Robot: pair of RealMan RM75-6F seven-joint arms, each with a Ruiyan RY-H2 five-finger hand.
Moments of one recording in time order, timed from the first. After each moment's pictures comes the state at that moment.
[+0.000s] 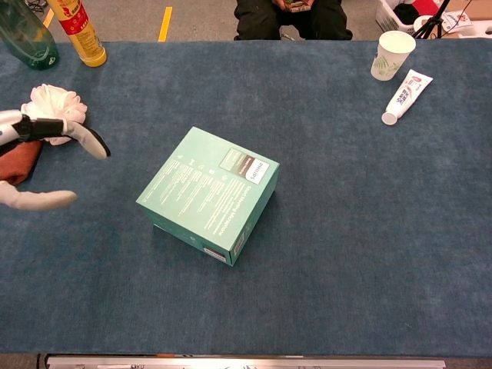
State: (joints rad) left arm -0.42 -1.02 0.12 -1.80 1.87 1.19 -0.60; right arm 0.27 -1.00 0.16 -1.68 -1.45 1.36 -0.13
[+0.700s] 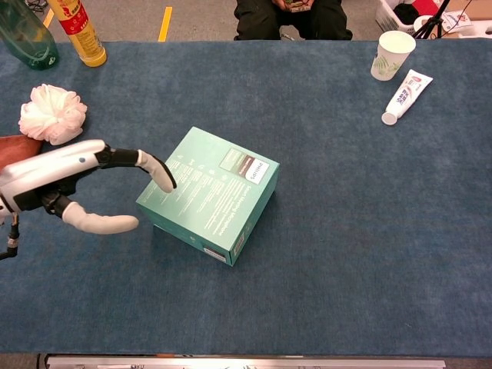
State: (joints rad) left arm -0.55 -1.17 0.12 -1.79 1.86 1.06 -0.63; right arm 0.30 -1.01 0.15 -1.67 -1.43 1.31 -0.13
